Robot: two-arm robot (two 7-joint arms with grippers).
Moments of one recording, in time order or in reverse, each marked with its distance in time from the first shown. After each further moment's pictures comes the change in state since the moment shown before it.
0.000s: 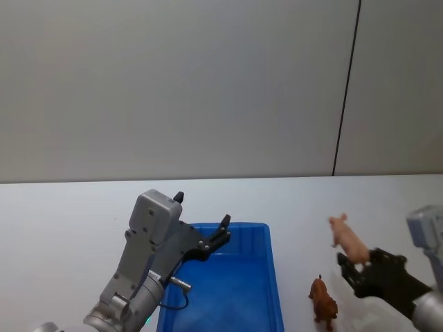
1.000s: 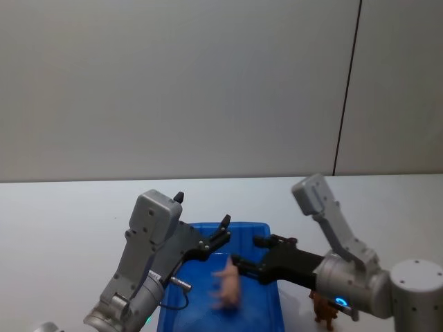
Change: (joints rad) left arm 0.000 0.000 0.000 0.000 0.000 0.000 0.000; right arm 0.309 -0.208 -0.131 0.283 -0.115 0.112 0.314
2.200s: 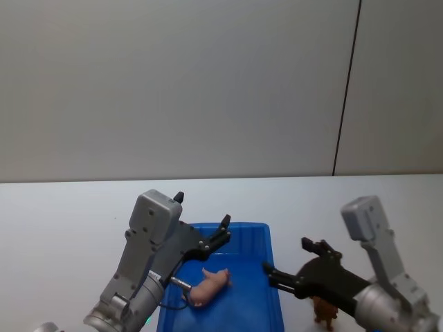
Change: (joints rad) left arm 0.000 0.000 0.000 0.000 0.000 0.000 0.000; right arm -0.221 0.120 0.014 -0.267 0.102 -0.057 -0.240
